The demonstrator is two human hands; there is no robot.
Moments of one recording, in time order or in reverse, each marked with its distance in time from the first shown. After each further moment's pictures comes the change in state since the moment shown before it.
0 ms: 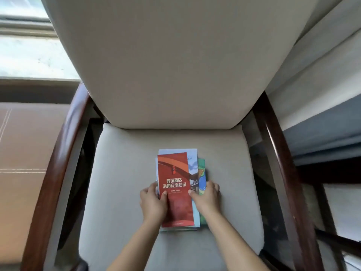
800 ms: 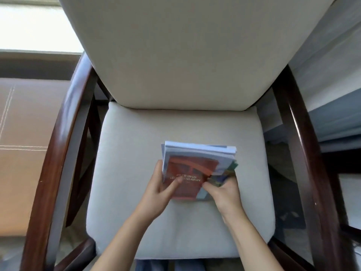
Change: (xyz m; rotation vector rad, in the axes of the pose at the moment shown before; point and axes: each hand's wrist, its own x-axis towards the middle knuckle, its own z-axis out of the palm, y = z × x) left_hand -0.022 -0.009 -0.034 -0.424 -0.375 0.426; right_hand -0.033 0.004 -0.021 0.674 -0.059 -0.177
